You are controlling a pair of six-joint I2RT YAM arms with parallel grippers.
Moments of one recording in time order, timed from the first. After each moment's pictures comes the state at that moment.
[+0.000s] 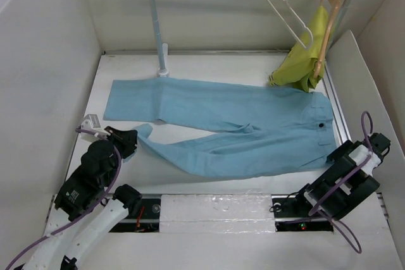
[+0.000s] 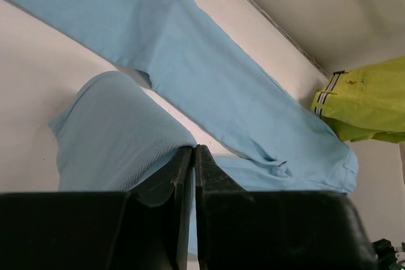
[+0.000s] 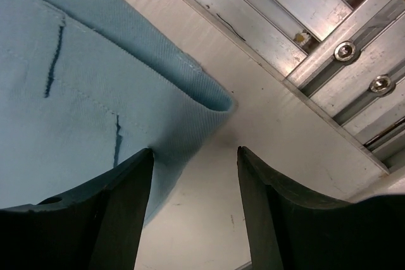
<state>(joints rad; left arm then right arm) -0.58 0.35 0.83 -0.84 -0.51 -0.91 -0.94 1.19 0.61 -0.58 -0.16 0.04</state>
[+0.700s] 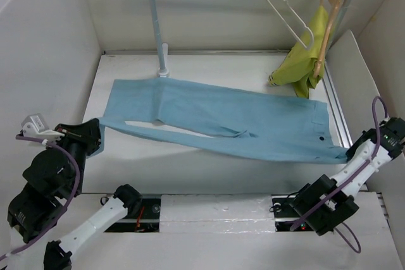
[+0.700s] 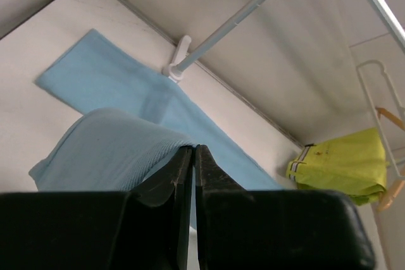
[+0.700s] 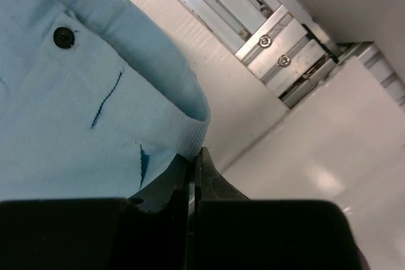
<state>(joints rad) -0.66 0.43 1.29 -0.98 -0.79 -0.78 -0.94 0.99 0.88 -0.92 -0.06 -0.05</state>
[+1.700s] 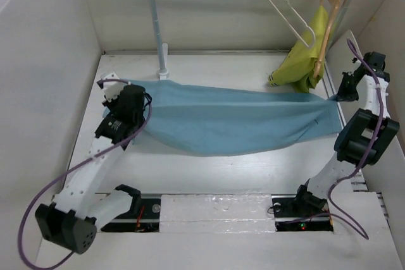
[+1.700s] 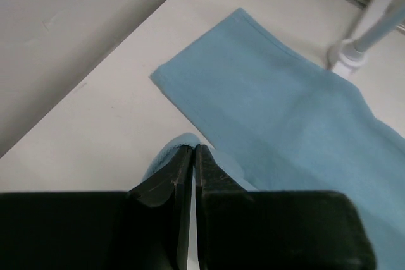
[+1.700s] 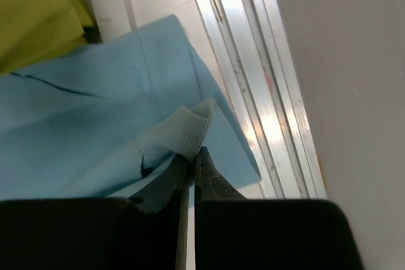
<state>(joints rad) -0.44 0.94 0.97 -0.64 -0.94 -0.58 -0.49 1.77 1.57 -0.79 -0.04 -0.10</state>
